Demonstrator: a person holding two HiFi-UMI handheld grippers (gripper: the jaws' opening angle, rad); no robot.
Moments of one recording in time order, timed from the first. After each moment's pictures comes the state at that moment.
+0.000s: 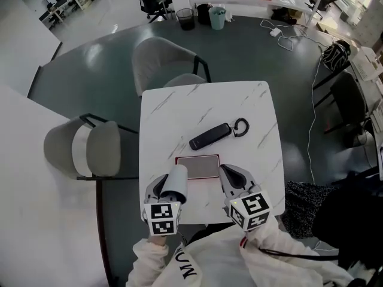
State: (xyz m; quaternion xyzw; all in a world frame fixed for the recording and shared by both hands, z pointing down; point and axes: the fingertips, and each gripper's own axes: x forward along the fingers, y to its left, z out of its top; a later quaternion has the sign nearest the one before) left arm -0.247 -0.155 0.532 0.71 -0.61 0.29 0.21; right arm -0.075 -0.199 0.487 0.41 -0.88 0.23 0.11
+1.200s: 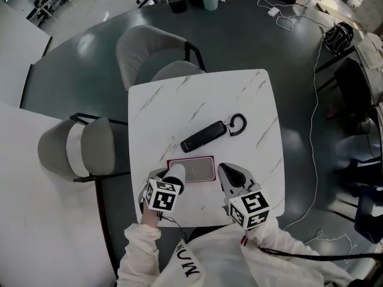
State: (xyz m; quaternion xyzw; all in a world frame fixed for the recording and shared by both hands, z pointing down) left arm -0.236 -0.202 0.644 0.68 -0.47 0.48 0.28; right arm -0.054 -0.239 0.542 0.41 -0.86 0.29 0.13
